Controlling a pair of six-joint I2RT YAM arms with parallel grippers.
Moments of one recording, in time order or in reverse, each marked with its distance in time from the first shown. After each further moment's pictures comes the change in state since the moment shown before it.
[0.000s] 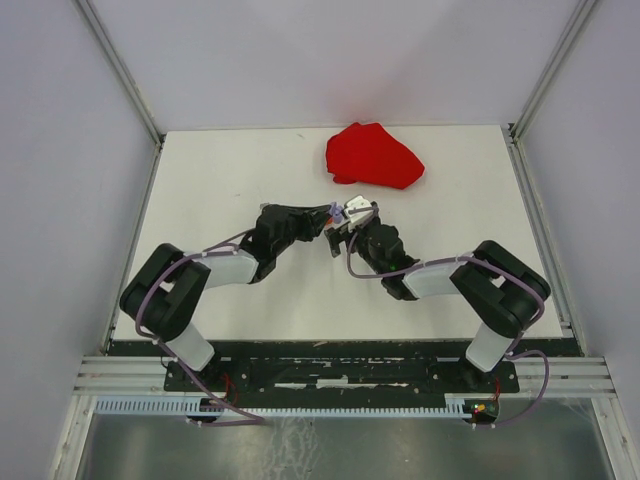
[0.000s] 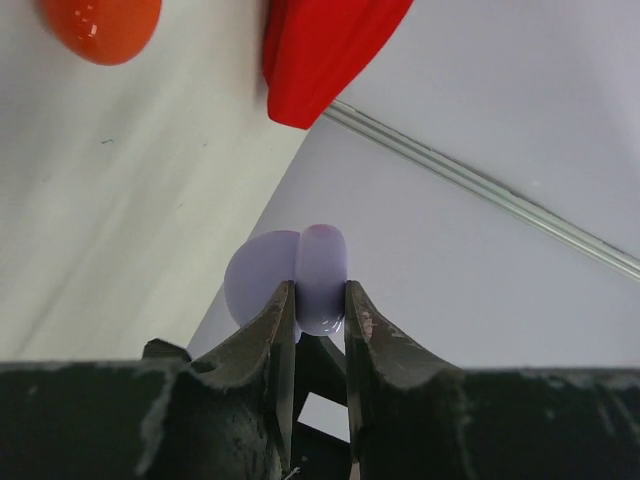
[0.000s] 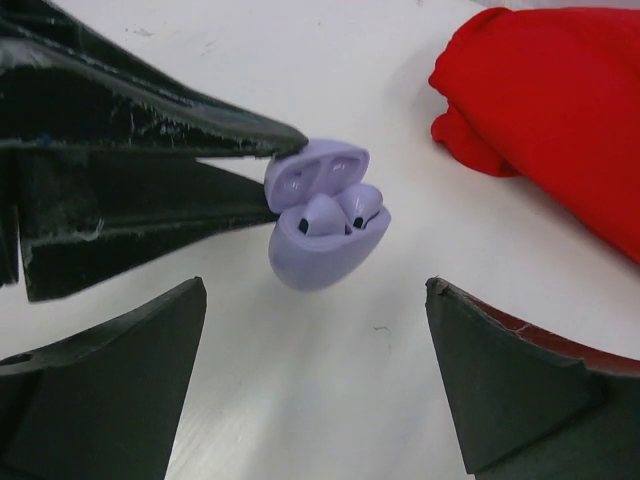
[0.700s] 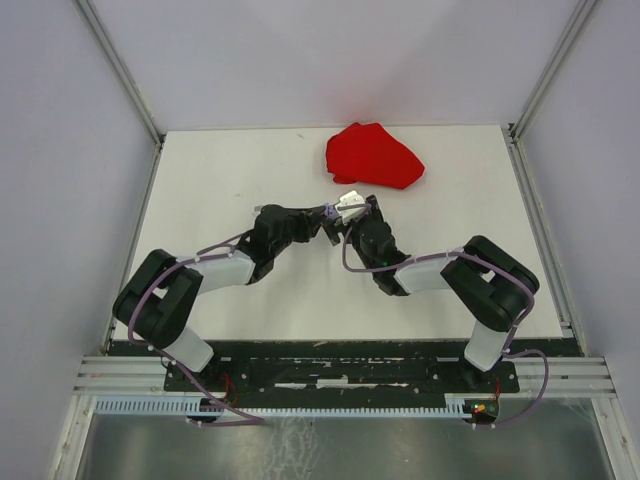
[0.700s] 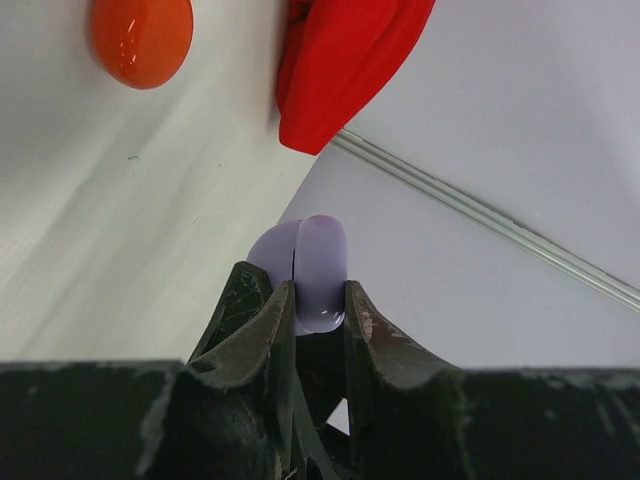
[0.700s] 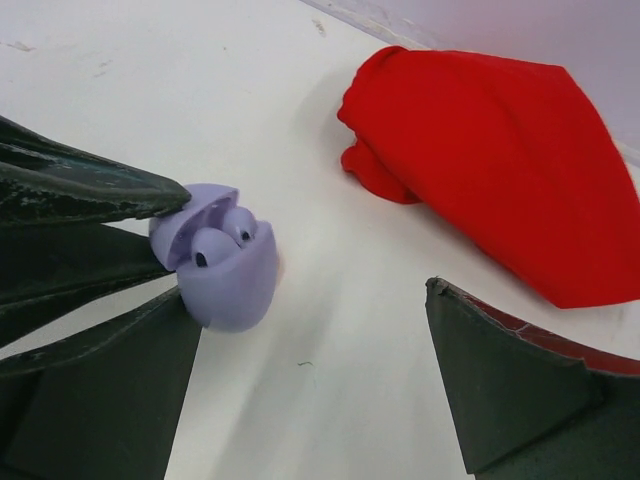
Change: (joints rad) left arm -0.014 -0.068 0.000 -0.146 -0.079 -0.014; right arm 0.025 0.079 0.092 0.043 0.191 -0.143
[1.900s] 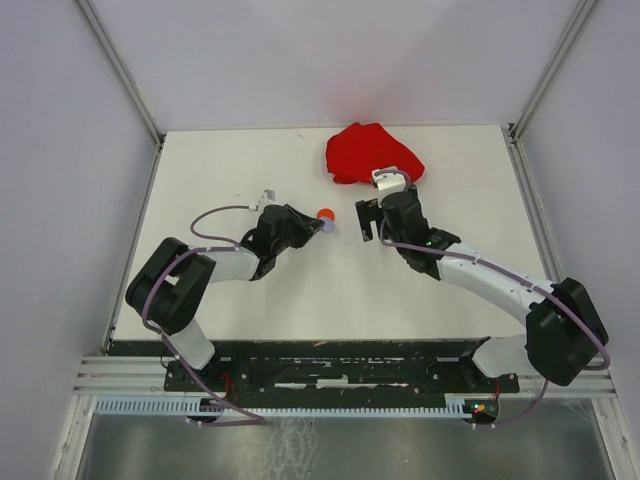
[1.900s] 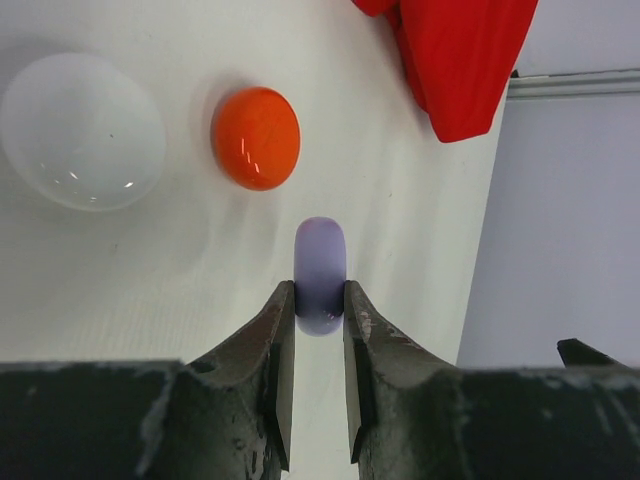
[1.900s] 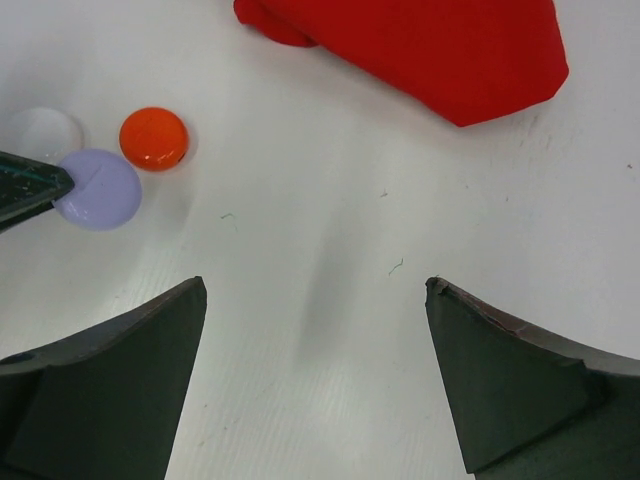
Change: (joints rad) left arm 0.031 0.104 0.015 0.024 0.029 0.682; right arm -0.119 -0.415 0.157 -0.957 0.019 0.281
